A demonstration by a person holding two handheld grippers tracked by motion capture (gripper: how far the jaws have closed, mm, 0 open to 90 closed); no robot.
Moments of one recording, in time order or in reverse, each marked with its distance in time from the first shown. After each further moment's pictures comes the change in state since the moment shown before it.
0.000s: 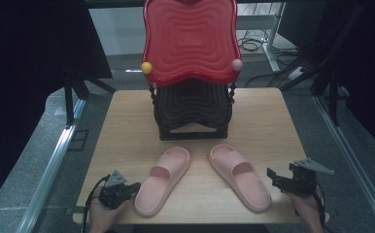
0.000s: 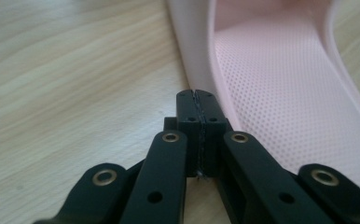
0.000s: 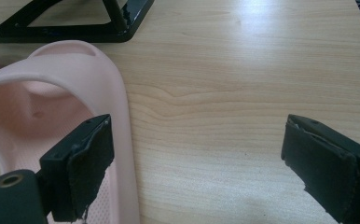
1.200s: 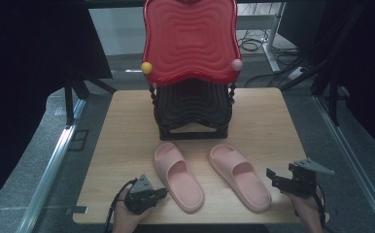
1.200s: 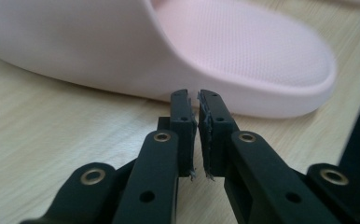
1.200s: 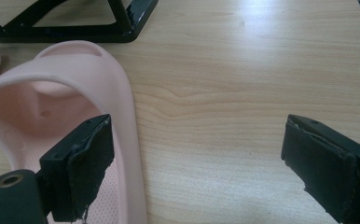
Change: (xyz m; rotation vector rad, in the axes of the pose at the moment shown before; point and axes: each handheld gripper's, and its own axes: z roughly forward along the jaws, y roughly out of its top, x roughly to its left) left arm -0.053 0.024 0.020 -0.077 -0.154 0.068; right arm 0.004 0.002 -0.004 -0.003 0.004 0.000
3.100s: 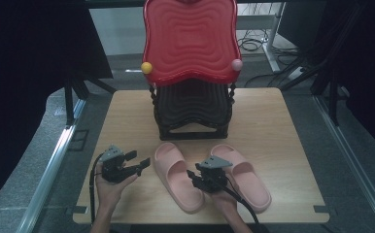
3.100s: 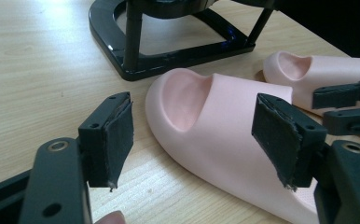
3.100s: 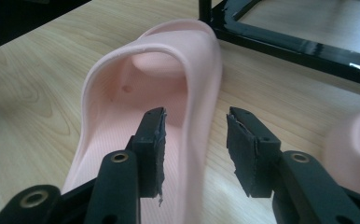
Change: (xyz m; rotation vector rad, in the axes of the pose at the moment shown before) left arm 0.065 0.043 -0.038 -0.206 0.157 -0.186; right arm 0.216 0.009 0.090 0.043 0.347 -0.281
